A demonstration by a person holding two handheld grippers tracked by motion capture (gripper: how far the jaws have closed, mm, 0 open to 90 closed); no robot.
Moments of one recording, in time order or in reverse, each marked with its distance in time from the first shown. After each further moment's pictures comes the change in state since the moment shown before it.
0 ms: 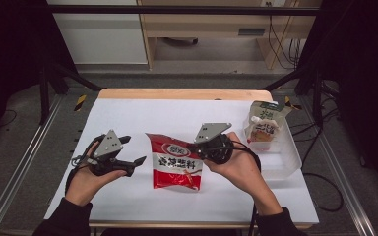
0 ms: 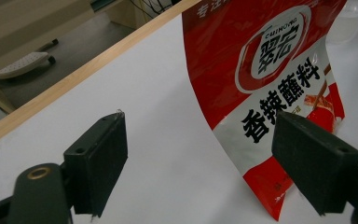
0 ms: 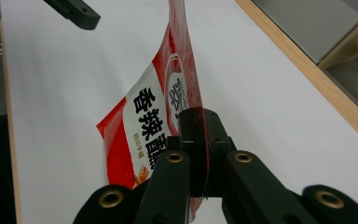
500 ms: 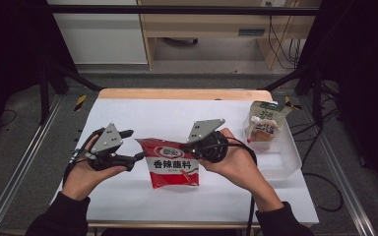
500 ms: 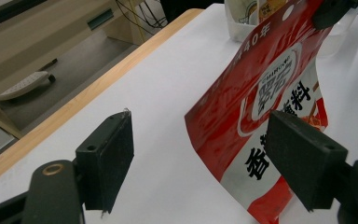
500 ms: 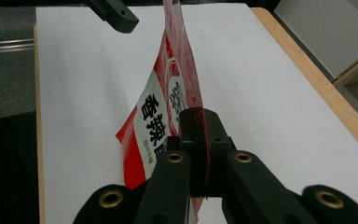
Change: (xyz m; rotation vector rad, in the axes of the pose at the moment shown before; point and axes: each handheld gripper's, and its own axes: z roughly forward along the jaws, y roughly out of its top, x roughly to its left) left arm 0.001 0.023 -0.008 -0.047 -0.019 0.048; right arm 0.006 0.022 -0.003 -0.002 0.065 -0.061
